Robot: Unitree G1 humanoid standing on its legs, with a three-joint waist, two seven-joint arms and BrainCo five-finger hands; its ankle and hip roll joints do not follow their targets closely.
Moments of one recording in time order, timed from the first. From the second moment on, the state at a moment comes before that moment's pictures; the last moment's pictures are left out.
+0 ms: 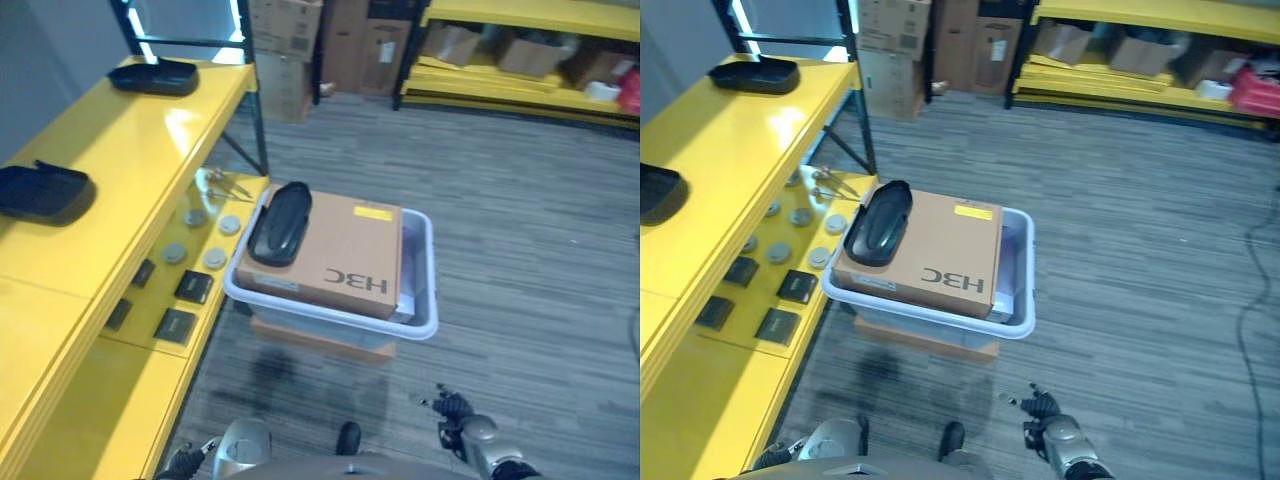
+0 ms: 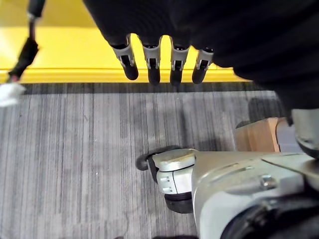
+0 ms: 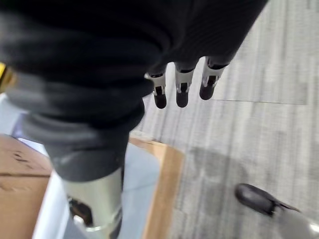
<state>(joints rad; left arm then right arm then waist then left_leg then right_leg) 0.13 0.26 -0.31 1.09 -0.01 -0.05 0.17 -0.05 -0.47 0.22 0.85 0.31 0.03 -0.13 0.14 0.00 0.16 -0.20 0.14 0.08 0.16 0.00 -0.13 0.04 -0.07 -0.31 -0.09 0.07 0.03</state>
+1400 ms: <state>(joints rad) 0.16 0.32 -0.35 1.11 -0.04 -0.22 0.14 -0.74 -0.64 0.18 0.92 0.39 0.10 -0.46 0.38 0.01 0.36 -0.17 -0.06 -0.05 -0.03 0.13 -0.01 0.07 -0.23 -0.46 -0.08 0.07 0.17</state>
